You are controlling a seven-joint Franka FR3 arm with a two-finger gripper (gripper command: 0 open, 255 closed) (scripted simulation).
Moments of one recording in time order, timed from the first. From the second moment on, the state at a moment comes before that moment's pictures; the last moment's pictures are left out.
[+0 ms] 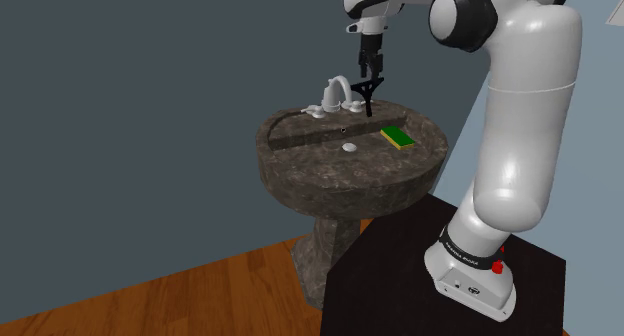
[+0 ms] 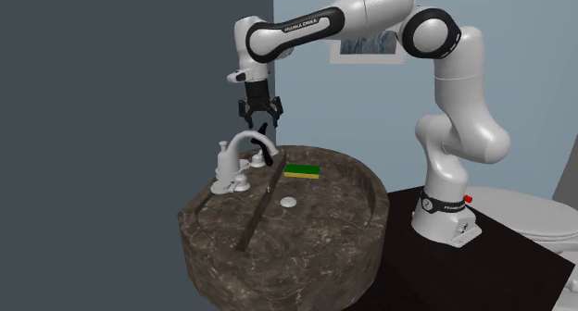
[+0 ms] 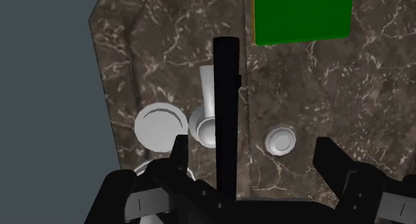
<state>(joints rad) 0.06 0.30 -0.68 -1.60 0.13 1.73 -1.61</state>
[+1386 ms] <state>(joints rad) 0.04 0.36 -0.66 -1.62 0.17 1.79 -1.65</state>
